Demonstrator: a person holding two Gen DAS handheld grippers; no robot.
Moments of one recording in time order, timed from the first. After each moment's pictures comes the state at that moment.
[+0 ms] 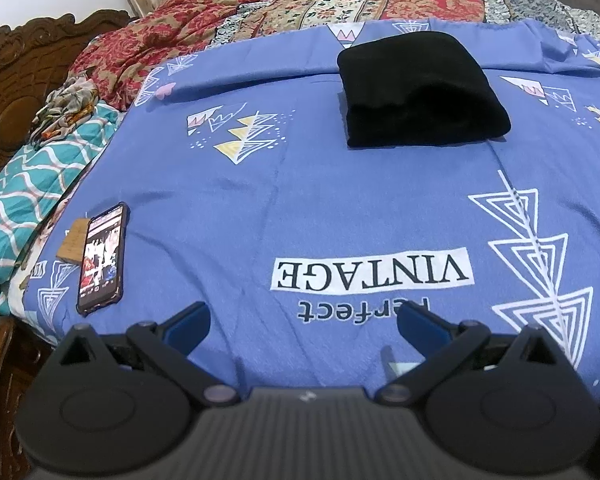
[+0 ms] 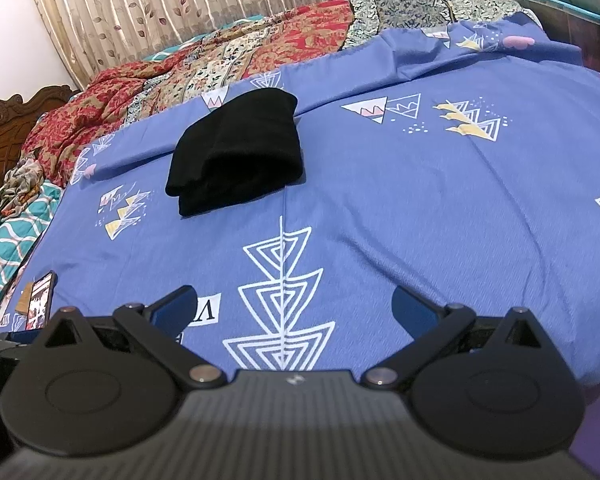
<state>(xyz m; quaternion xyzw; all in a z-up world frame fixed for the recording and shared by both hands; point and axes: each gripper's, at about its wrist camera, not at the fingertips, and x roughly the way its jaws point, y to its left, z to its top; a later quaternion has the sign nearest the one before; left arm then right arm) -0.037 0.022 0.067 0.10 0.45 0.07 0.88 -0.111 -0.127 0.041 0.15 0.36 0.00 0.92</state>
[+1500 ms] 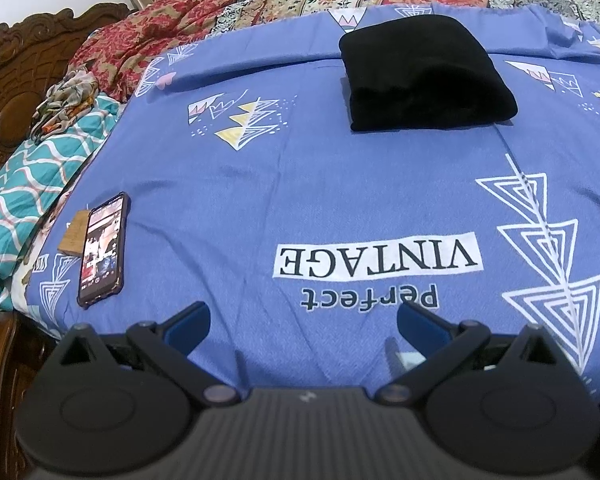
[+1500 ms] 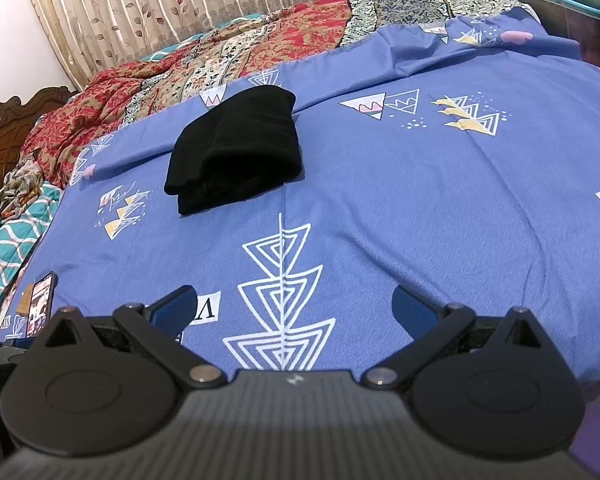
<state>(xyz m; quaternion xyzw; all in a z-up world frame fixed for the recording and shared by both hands) -0.035 0.022 0.059 0.11 0.47 0.07 0.88 -0.111 -0.126 0.040 0.16 0.36 -0.01 0.92</state>
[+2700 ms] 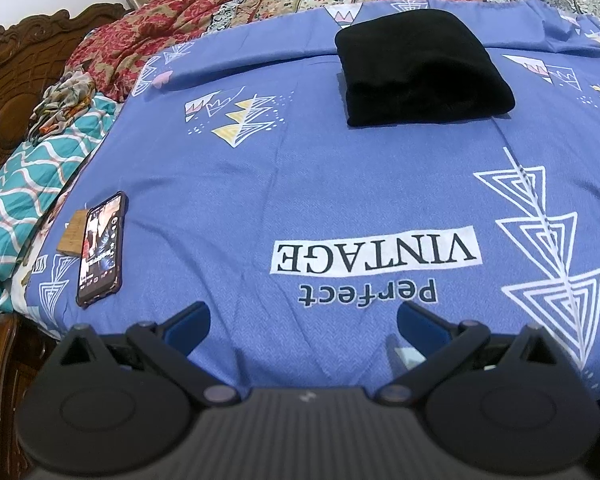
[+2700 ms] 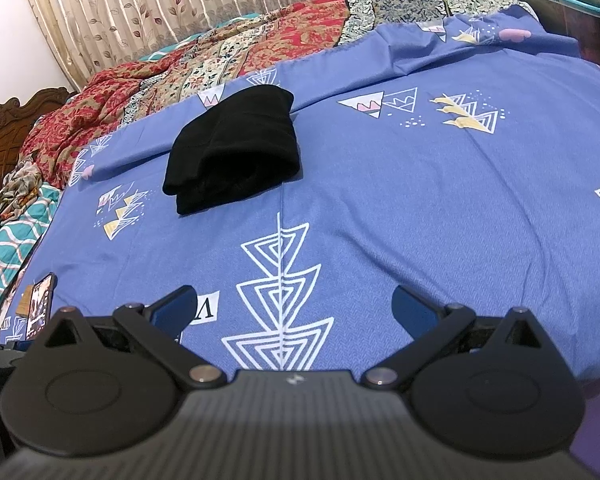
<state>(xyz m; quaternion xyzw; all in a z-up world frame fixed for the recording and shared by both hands) -0.035 0.020 0.055 0.11 0.47 0.07 0.87 -0.112 -0.126 0.038 0.16 0.36 -0.01 0.92</state>
